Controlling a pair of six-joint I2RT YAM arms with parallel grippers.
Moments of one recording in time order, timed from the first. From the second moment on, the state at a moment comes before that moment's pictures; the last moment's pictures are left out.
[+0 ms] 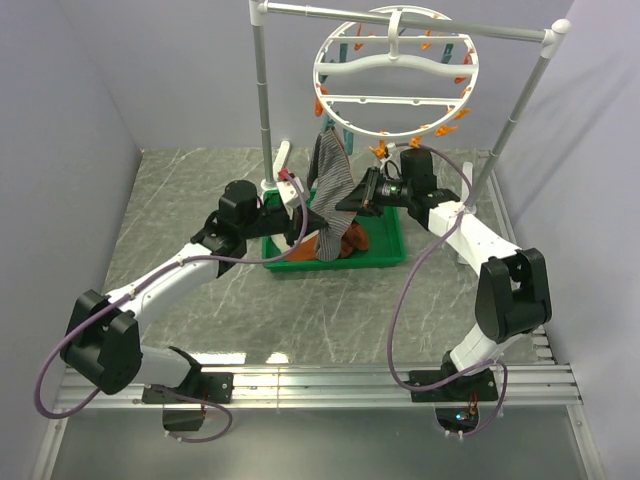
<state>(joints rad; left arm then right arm) -0.57 1.34 0.94 0.25 0.67 0.06 0.29 1.63 1.22 -0.16 -0.78 0.81</state>
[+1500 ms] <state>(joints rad) -1.03 1.73 0.56 1.26 -0.16 1.46 0.28 1.60 1.14 -0.01 -0.79 1.35</state>
